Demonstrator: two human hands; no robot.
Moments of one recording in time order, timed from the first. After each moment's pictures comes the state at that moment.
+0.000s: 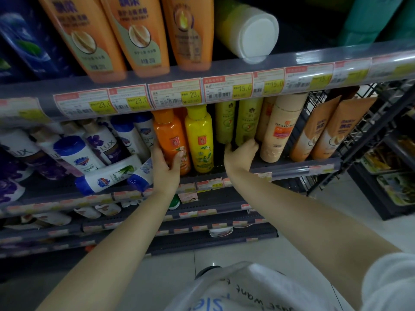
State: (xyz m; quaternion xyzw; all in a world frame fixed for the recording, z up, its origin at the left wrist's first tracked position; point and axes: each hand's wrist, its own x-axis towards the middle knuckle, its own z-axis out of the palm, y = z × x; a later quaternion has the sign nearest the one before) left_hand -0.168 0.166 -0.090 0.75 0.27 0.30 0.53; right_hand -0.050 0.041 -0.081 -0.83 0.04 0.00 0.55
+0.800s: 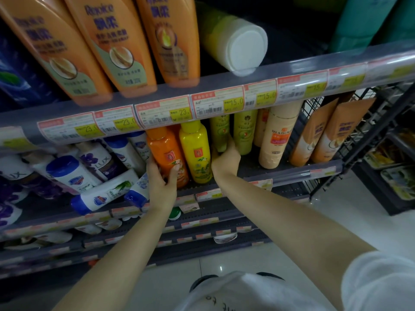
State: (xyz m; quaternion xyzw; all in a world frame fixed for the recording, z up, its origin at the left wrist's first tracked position) left_hand -0.167 0.168 -0.092 0.75 0.27 0.29 0.53; right_hand -0.046 0.070 -0.086 -0.80 -0.03 0.02 0.59
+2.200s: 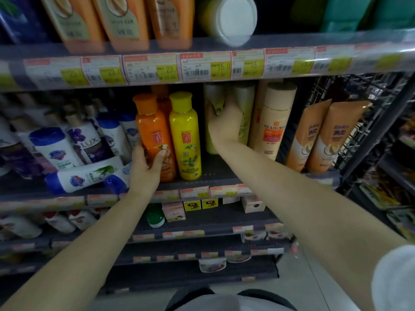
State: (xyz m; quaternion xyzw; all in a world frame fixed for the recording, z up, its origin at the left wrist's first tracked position) left_hand -0.161 0.170 -0.107 0.75 0.23 0.37 0.50; right_hand -0.016 0.054 -0.025 -0.73 -0.24 -0.24 0.60
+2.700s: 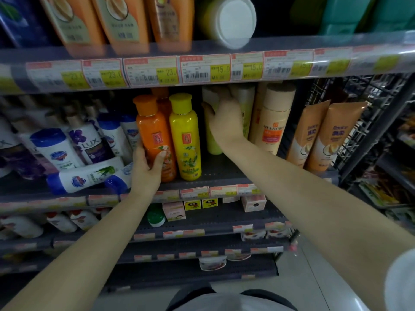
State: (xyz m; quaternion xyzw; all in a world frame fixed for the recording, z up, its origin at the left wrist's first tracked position) left_hand -0.161 0.169 -0.107 0.75 0.25 0.36 0.49; right_hand -0.004 0.049 -0.016 -0.78 -0.33 -0.27 0.46
